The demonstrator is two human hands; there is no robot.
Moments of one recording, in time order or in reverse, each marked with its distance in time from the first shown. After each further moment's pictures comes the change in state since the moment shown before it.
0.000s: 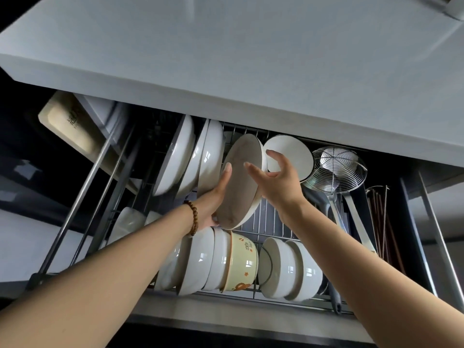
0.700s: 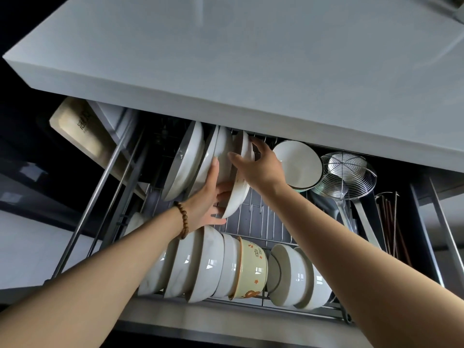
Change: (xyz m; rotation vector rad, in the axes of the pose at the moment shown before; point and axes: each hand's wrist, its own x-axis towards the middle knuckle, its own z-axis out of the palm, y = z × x) left_hand -0.028 0.014 -0.022 0.058 -0.083 0.093; right_hand 0.022 -0.037 0.037 -0.207 -0.032 -0.132
